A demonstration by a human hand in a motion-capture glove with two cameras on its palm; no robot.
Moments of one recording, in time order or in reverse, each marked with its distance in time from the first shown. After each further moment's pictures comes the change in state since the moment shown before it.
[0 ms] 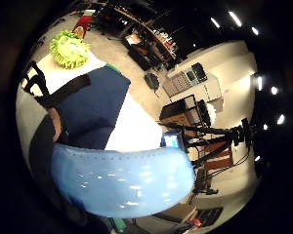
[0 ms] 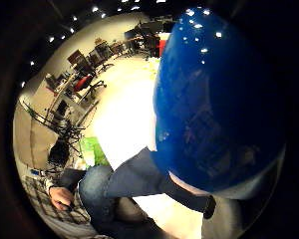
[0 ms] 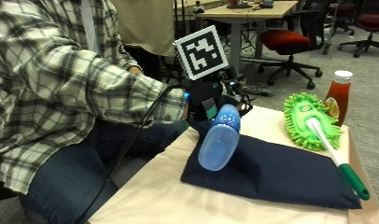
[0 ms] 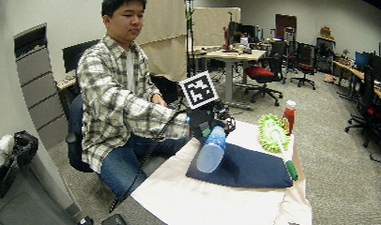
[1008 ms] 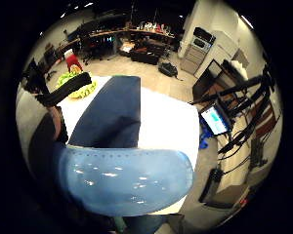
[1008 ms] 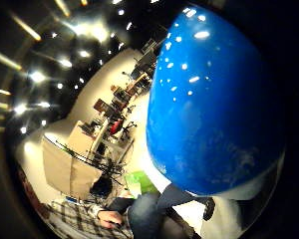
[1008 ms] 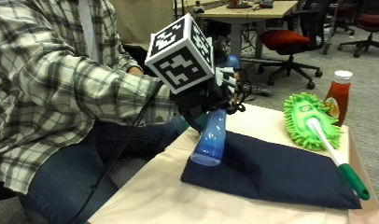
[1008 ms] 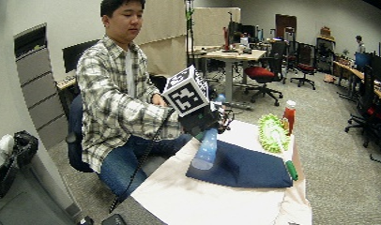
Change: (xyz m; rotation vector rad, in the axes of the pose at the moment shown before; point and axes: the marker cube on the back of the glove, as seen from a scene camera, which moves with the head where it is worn) arm 0.034 0.012 -0.027 0.211 -0.521 0.431
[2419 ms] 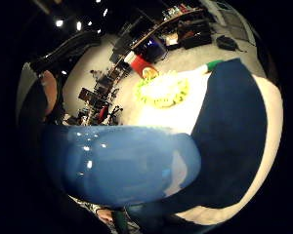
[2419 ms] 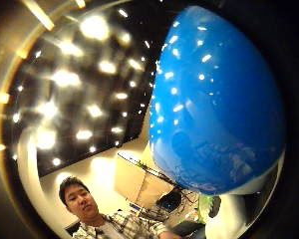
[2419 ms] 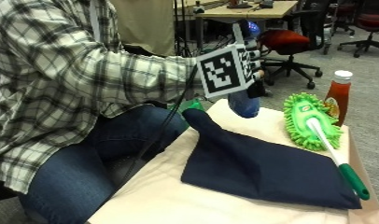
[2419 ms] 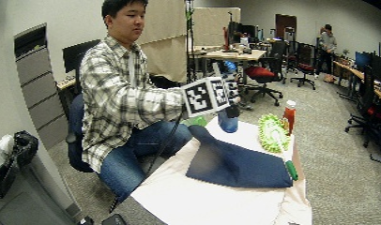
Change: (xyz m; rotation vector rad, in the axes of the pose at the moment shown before) arm -0.108 -0.051 0.057 0.032 -0.904 0.188
